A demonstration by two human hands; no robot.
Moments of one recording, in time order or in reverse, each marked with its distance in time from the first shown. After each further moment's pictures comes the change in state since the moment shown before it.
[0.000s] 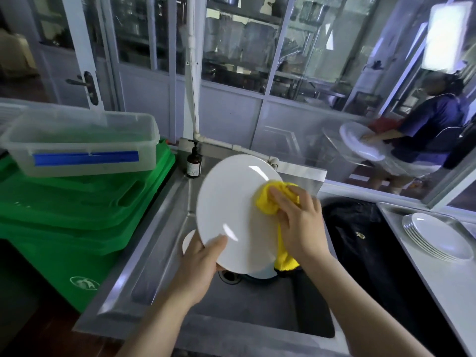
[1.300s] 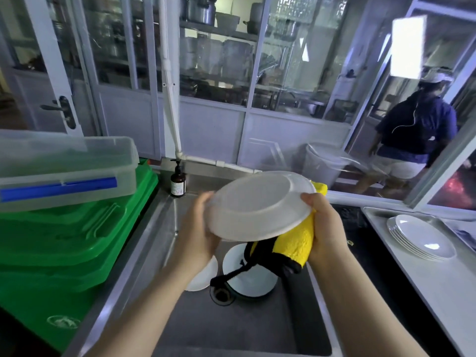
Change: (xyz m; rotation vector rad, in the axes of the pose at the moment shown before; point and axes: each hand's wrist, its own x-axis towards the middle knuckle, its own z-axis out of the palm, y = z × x) left_hand 0.071 0.036 0.016 0.552 0.039 0.362; right_hand 0.036 -0.009 -0.060 1.475 0.131 0.977
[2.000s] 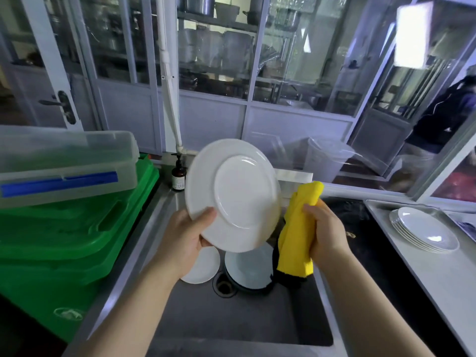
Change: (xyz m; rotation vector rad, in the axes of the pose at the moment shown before) left_hand -0.008 0.002 -0.015 -0.756 -0.153 -0.267; right_hand 0.024 0.020 -0.036 -0.267 0.060 -0.047
